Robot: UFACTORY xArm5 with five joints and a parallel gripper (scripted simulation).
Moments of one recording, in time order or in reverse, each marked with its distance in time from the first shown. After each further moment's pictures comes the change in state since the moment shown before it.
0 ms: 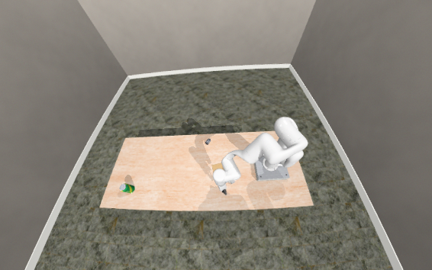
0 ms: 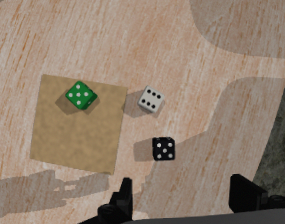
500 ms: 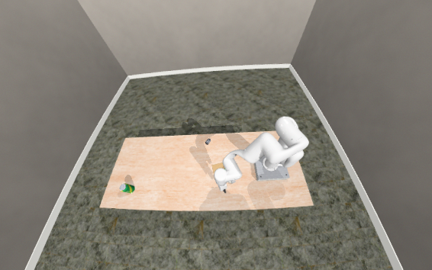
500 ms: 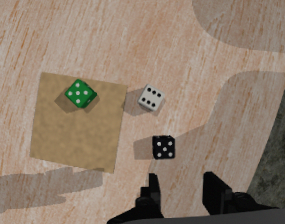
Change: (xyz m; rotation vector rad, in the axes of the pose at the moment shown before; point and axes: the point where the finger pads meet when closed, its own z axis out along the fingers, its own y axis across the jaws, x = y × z) arm 0.001 0.000 0.000 0.000 -0.025 -0.001
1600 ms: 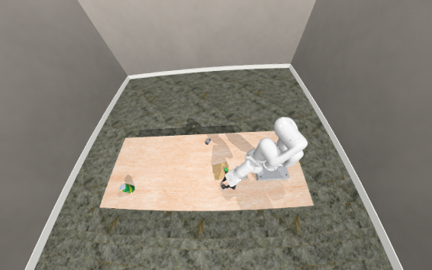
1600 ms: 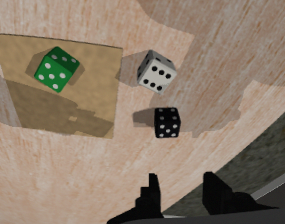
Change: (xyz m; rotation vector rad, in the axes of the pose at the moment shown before) arm 0.033 0.000 0.013 0.004 -0.677 -0.021
